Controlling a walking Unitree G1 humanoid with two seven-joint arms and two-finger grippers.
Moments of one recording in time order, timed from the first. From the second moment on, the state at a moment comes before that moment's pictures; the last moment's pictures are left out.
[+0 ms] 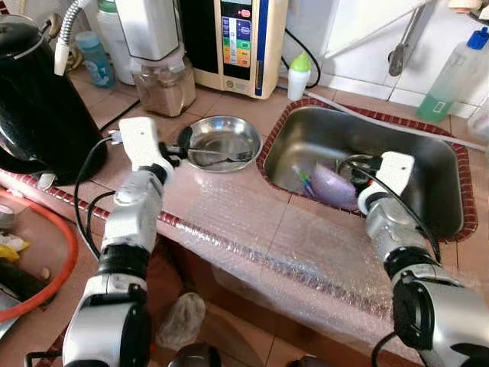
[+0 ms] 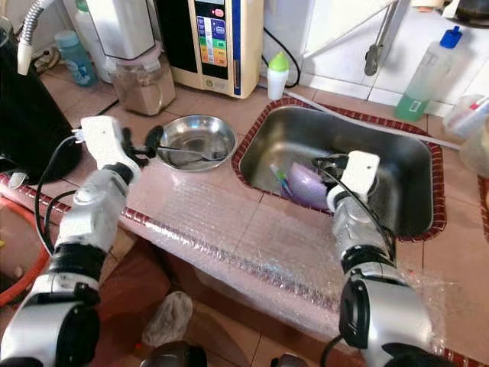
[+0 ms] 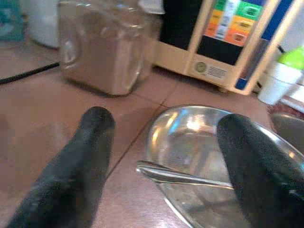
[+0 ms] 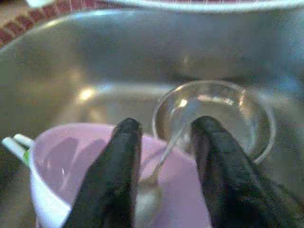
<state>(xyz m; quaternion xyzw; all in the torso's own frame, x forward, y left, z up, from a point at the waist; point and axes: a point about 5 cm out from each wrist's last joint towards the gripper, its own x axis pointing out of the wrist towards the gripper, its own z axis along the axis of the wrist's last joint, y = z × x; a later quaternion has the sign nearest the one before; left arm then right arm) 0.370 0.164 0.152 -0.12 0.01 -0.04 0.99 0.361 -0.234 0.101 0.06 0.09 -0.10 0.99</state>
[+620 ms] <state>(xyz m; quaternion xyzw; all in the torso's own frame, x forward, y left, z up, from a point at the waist) 0.382 0.168 0.140 -0.23 0.09 0.00 0.97 0.344 -0.173 0.100 0.01 0.02 0.03 1.00</state>
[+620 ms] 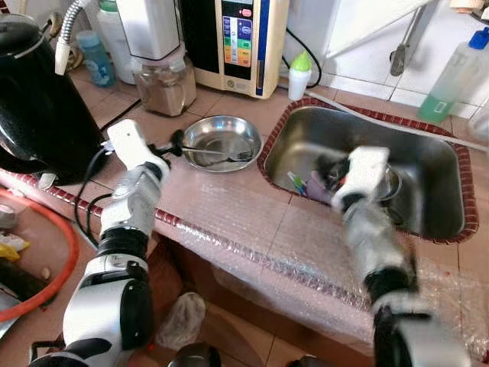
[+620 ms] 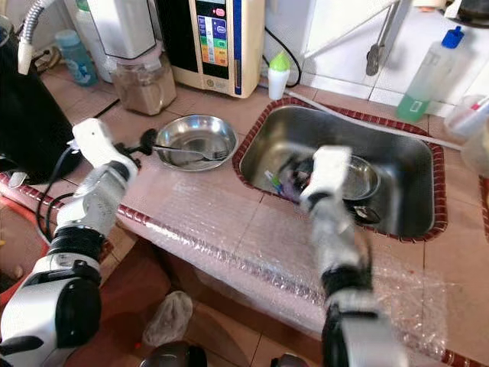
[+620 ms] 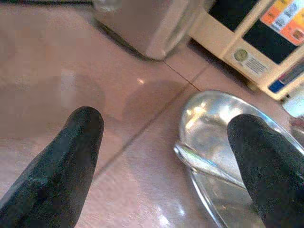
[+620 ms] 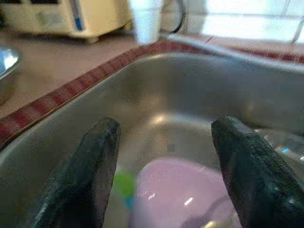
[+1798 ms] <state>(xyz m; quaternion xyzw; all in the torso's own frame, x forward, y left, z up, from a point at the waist) 0.391 0.171 0.148 -0.29 0.10 0.01 0.95 0.302 -0.130 0.096 0.00 0.03 0.10 0.99</state>
